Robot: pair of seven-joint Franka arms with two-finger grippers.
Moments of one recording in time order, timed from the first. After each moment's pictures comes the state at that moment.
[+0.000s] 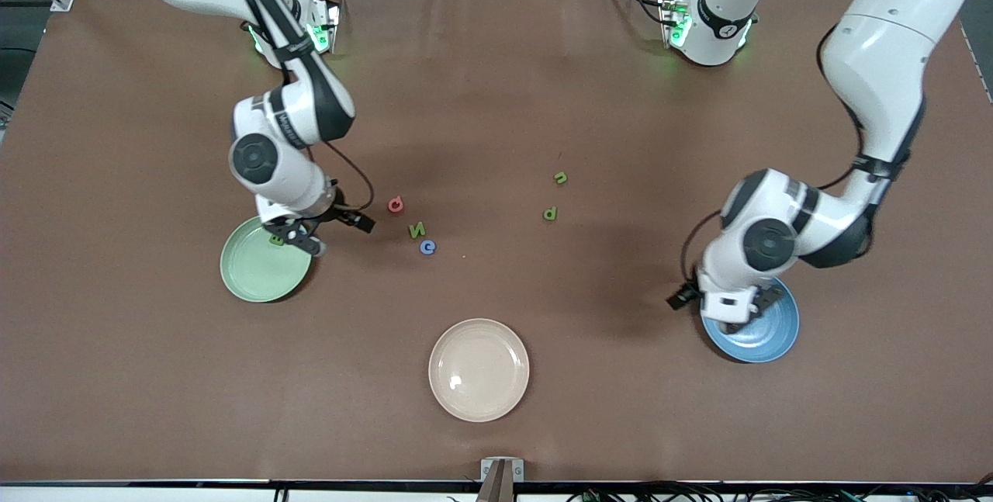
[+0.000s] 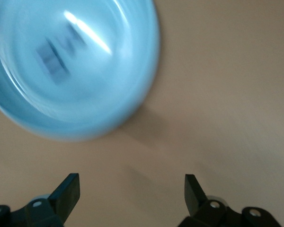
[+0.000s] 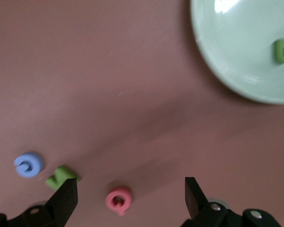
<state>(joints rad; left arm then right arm) 0.23 0.71 -0.66 -1.69 0.52 2.14 -1.25 0.38 0.31 0.04 -2.16 0.13 2.41 0.81</state>
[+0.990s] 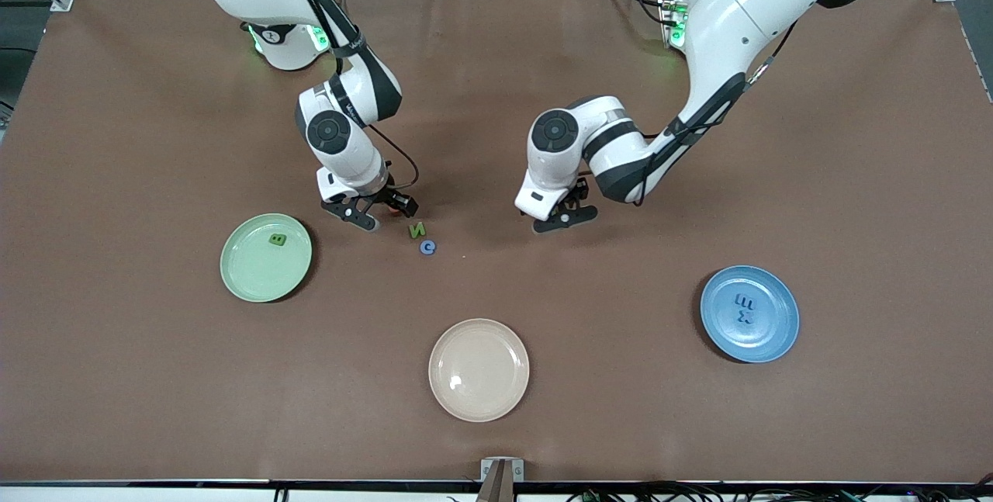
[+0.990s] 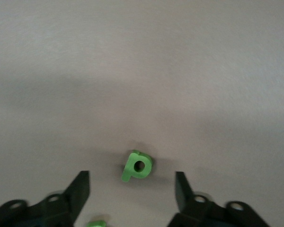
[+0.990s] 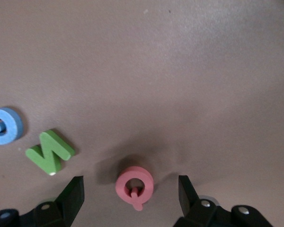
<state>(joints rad) -0.11 0.73 -0.71 -1.84 0.66 2.26 -1.34 0.51 0.39 0.04 -2.29 0.13 2.68 0.90</state>
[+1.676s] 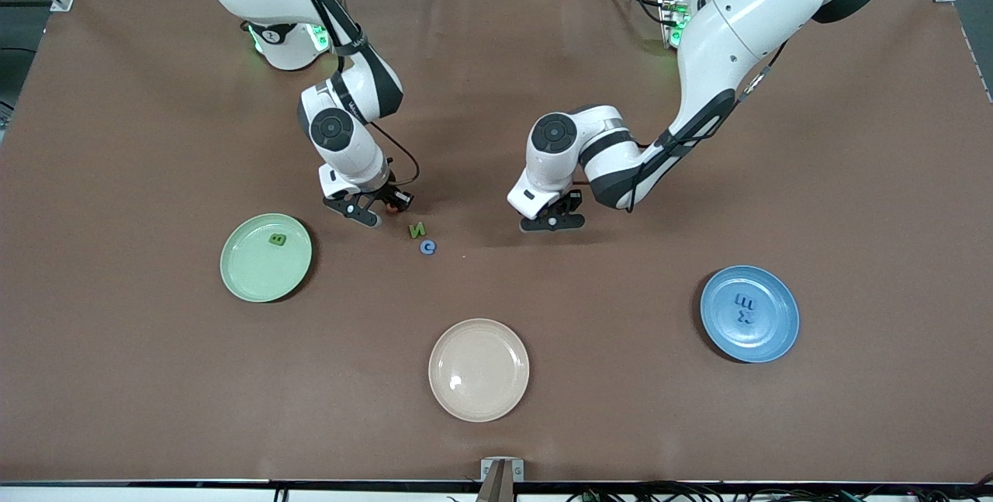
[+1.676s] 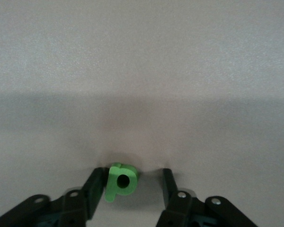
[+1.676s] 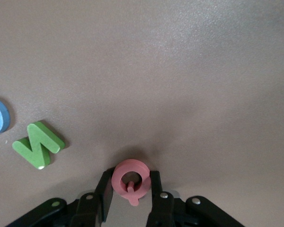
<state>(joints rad) -0.10 0.79 -0.71 -1.85 0.73 2.36 -1.25 0.52 0.39 0.04 -2.30 0.13 2.69 0.91</state>
